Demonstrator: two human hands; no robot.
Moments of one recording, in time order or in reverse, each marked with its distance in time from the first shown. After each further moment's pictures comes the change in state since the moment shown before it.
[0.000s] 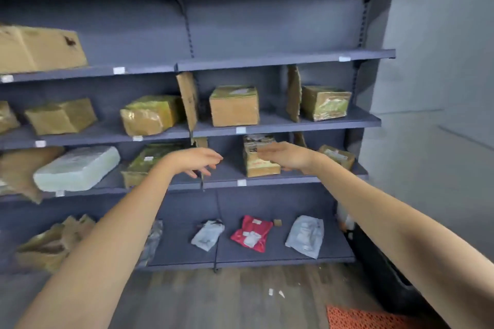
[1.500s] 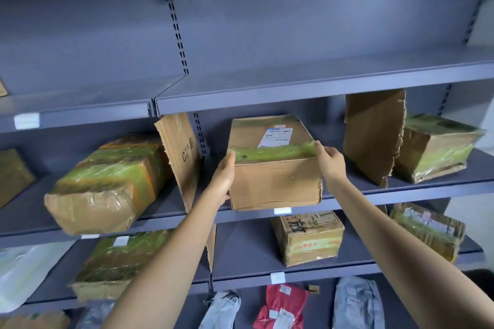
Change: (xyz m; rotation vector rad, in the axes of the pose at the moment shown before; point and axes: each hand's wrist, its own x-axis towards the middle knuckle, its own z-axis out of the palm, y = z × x) left_hand 0.458 -0.040 -0.169 -0.811 0.301 -0.158; right_hand 0.522 0.092 -0.103 0.591 0.889 0.152
